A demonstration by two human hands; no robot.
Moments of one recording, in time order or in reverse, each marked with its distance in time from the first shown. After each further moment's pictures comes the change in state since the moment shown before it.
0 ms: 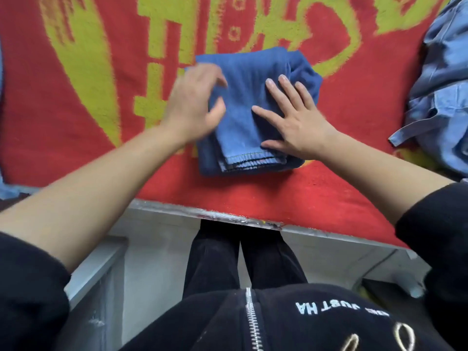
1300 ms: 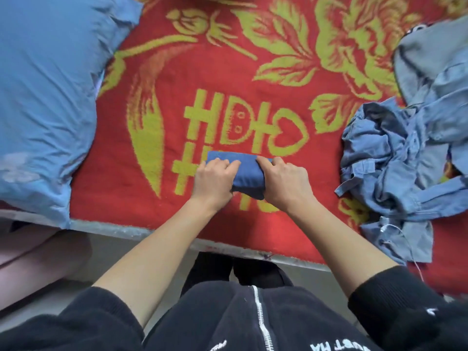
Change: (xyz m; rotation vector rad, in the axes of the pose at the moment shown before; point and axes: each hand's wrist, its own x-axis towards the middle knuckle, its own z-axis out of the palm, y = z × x) left_hand -0.068 0.104 -0.096 0.351 -0.075 -0.107; right_hand -0.043 -0.117 -0.199 -0.026 -0.099 0.469
